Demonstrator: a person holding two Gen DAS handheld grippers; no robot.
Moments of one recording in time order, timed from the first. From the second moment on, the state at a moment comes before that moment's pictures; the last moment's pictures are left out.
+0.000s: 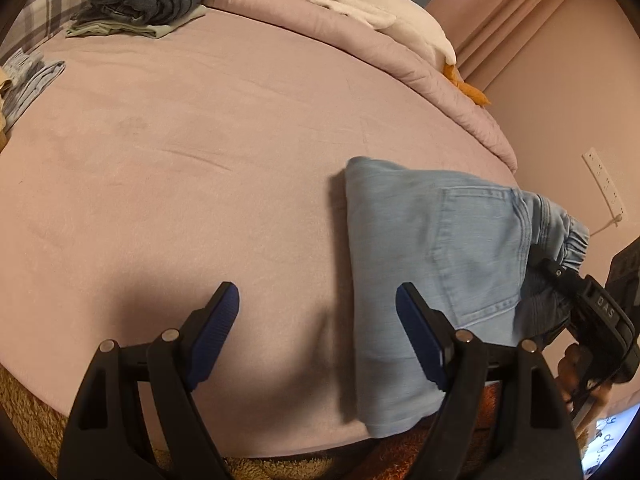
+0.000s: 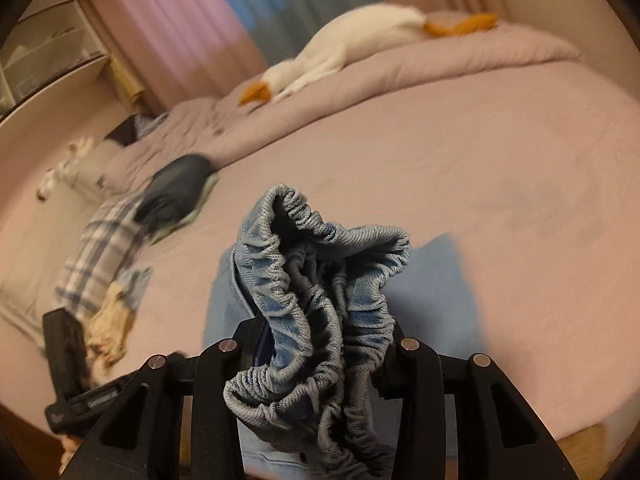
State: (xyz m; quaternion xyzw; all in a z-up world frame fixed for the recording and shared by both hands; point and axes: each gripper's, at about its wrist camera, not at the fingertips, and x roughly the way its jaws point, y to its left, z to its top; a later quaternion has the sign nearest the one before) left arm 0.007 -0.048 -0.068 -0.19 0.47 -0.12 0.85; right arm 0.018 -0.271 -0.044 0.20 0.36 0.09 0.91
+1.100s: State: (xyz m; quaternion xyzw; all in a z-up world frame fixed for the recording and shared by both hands) left arm 0.088 -0.104 -0.086 -0.08 0.49 -0.16 0.85; right arm 0.009 -0.321 -0.110 0.24 0.46 0.02 0.86
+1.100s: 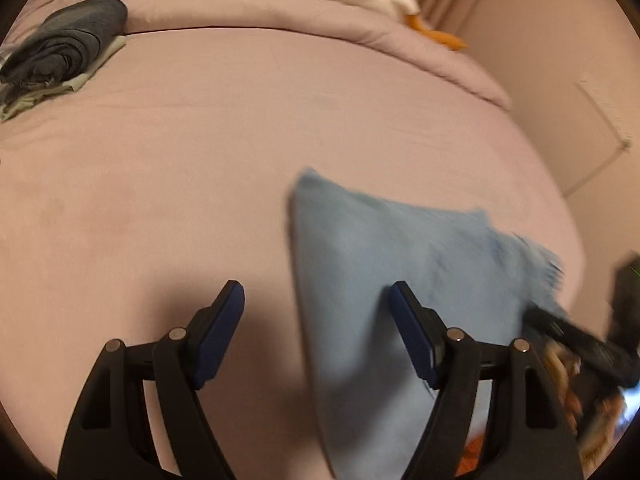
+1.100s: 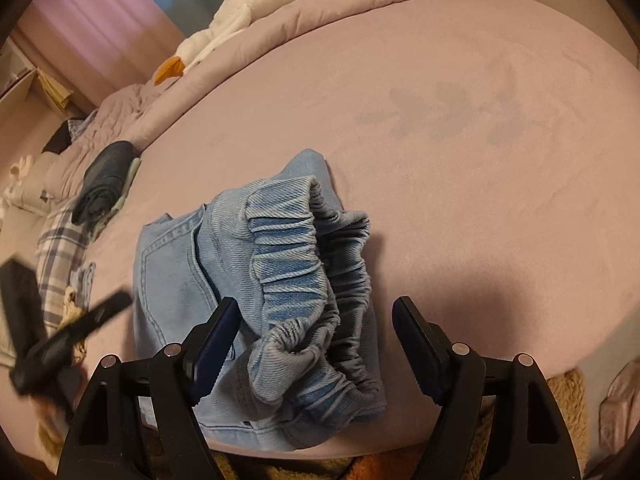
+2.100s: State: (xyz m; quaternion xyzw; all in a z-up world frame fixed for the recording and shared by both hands) left arm 0.052 -0.122 -0.123 -0.14 0.51 -0.29 0.80; right arm 0.042 -0.311 -0.131 0.26 0.46 0.10 0.85
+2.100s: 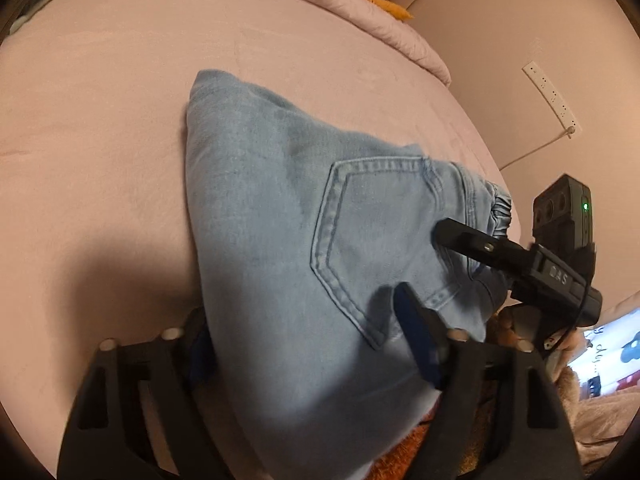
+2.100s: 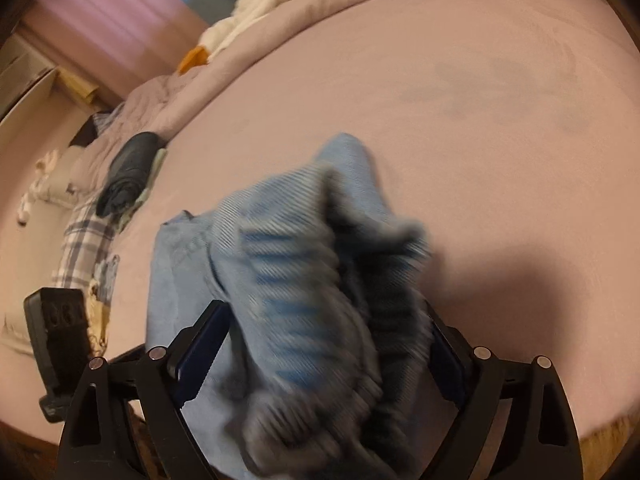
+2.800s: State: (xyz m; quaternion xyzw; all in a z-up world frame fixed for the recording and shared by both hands) left arm 0.049 -0.078 -0.017 -0.14 0.40 -0.24 0.87; right arm 0.045 -0.262 -0.032 0.22 0.36 0.13 0.89
